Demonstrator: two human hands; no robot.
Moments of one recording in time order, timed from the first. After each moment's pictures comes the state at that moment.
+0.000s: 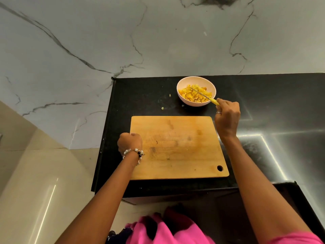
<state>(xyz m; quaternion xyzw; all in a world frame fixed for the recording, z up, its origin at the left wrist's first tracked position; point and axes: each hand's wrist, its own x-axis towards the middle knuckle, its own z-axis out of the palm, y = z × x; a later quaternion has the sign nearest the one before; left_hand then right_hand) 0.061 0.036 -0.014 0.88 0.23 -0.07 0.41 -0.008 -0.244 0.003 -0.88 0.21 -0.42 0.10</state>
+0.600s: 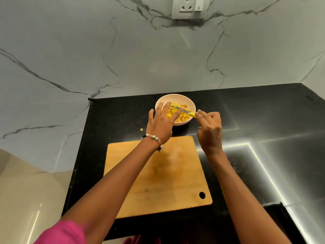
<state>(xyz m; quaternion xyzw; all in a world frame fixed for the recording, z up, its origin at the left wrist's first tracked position) 0.102 -0.130 0.039 0.91 -0.41 0.07 0.08 0.005 -0.275 0.015 -0.88 0.10 -0.46 0.05</state>
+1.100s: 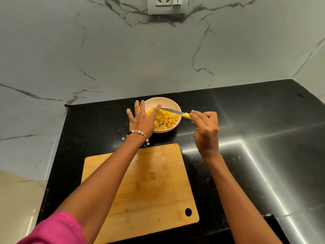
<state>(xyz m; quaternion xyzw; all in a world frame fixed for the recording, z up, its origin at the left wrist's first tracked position) 0.156 -0.182 0.017 0.95 -0.32 0.03 0.01 0.011 -0.329 0.011 -0.87 0.11 -0.47 0.09</state>
